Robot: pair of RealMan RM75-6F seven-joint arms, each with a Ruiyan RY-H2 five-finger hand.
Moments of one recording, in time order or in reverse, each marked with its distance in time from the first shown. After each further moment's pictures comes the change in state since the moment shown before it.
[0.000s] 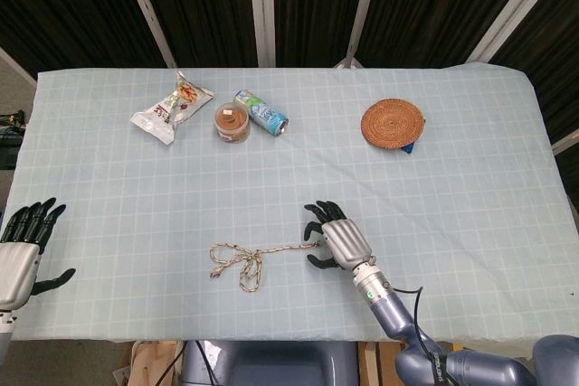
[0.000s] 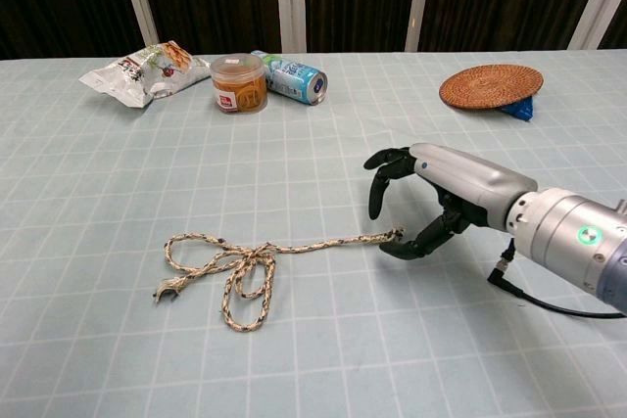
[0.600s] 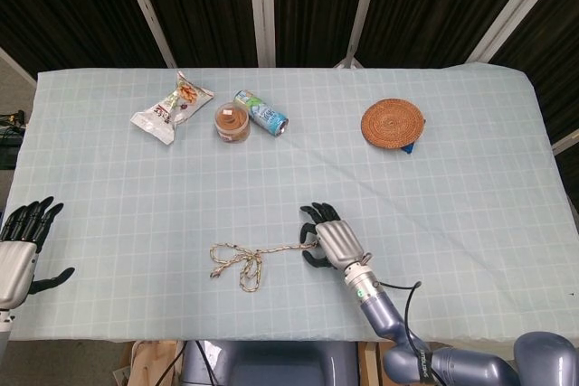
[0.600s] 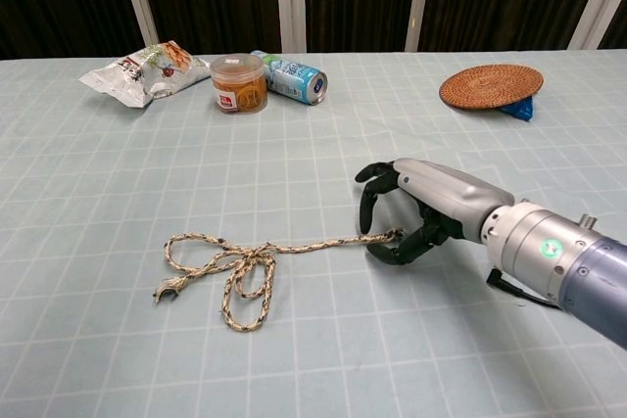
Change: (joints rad) left arm -0.002 0.009 -0.004 -0.005 -0.009 -0.002 -0.028; right arm 0.021 -0.071 -0.001 0.058 0.059 0.003 -0.040
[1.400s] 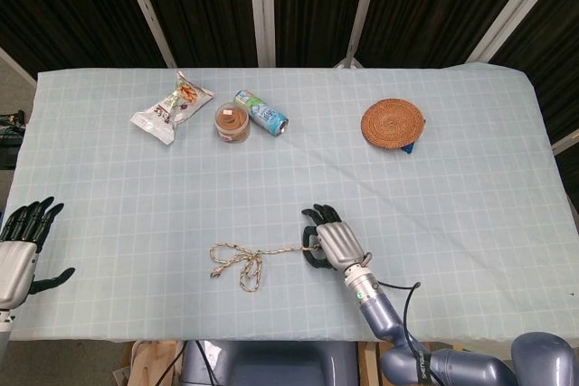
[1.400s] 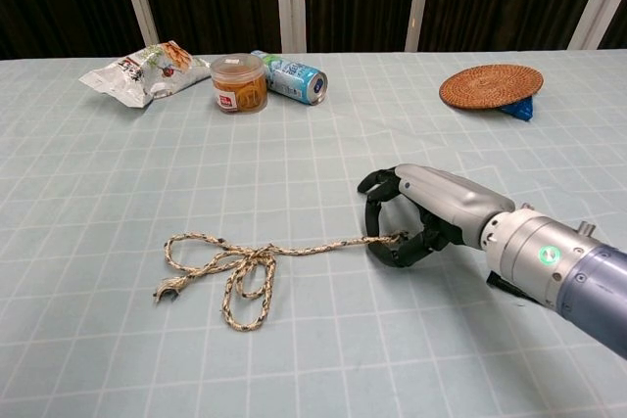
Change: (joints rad) left arm -0.001 0.001 0.003 -0.002 -0.002 -0.005 -0.001; right arm -0.005 -0.003 -0.008 -0.009 0.025 0.018 -0.014
